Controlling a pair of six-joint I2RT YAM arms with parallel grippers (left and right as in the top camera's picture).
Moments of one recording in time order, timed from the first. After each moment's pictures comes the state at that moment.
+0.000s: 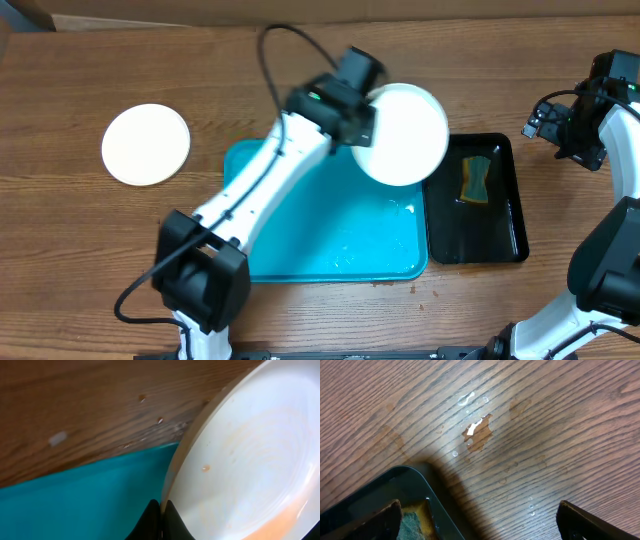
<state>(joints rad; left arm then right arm) -0.62 1.95 1.75 -0.86 -0.11 -0.36 -0.32 1.88 1.53 -0.96 -0.02 0.23</state>
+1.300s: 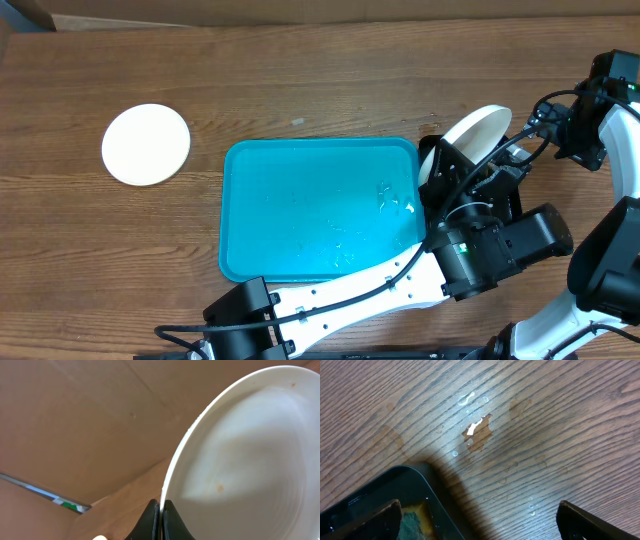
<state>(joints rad) -1.25 1.95 1.75 -0.59 -1.32 -0.08 -0.32 1.88 1.53 -0.96 -0.02 0.23</state>
